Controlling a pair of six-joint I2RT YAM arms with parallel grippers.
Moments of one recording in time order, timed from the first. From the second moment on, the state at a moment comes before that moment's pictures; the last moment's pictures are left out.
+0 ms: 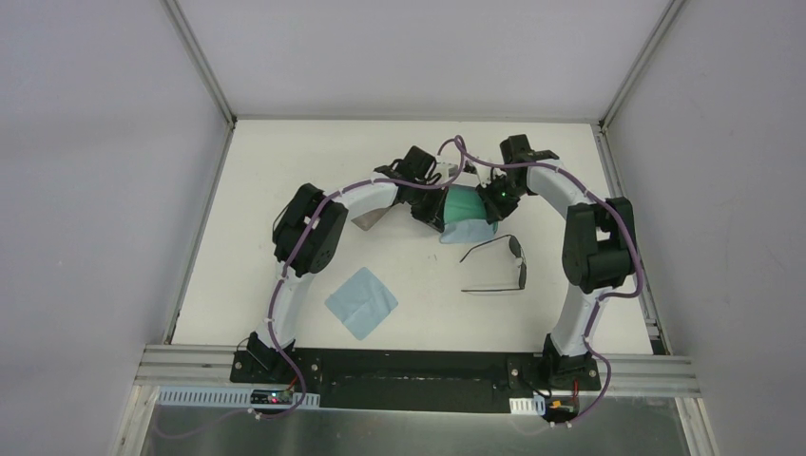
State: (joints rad) left arm -0.65 2.22 1.66 -0.40 0.56 -0.03; right arm 0.24 1.90 1.42 -0.82 -0.34 -0.57
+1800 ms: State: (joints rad) left arm -0.63 2.22 1.82 -0.40 0.30 0.03; right arm 0.26 1.88 1.45 -0.77 -0.29 -0.49
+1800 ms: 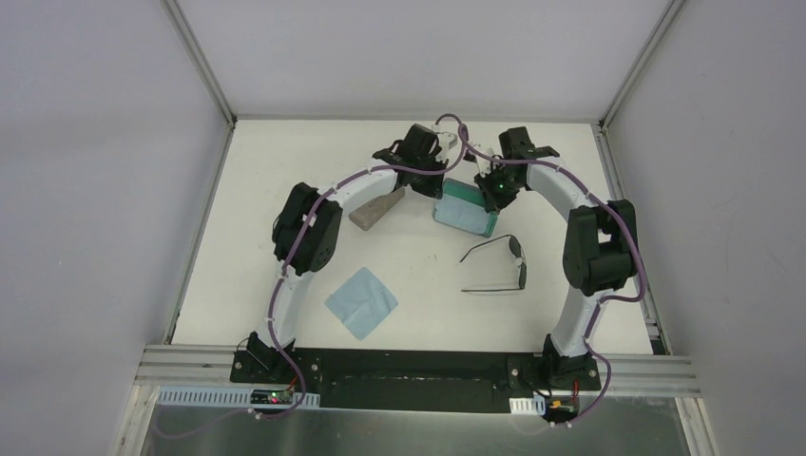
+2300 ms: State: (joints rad) left arm -0.64 2.28 1.84 -0.40 0.33 0.03; right arm 0.26 1.91 1.45 -0.74 -0.22 -0.48
